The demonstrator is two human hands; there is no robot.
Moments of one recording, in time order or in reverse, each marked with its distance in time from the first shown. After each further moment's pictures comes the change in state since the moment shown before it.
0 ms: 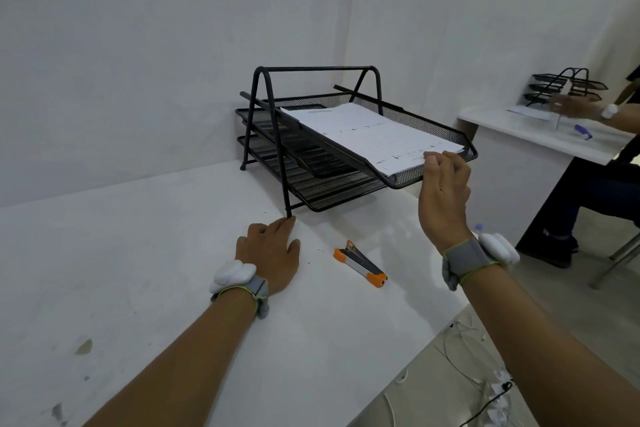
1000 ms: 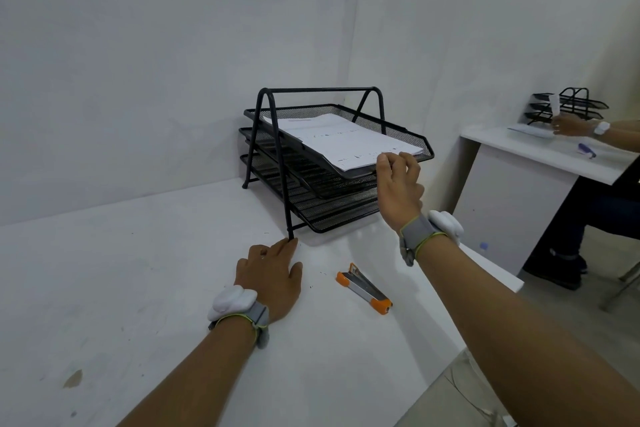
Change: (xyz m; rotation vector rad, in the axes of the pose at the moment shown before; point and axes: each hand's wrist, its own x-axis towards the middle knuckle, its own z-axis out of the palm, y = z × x) left_hand 0.000 -0.006 0.011 0.005 0.036 0.025; right_hand 0.034 -0.029 0.066 -0.059 -0.176 0.113
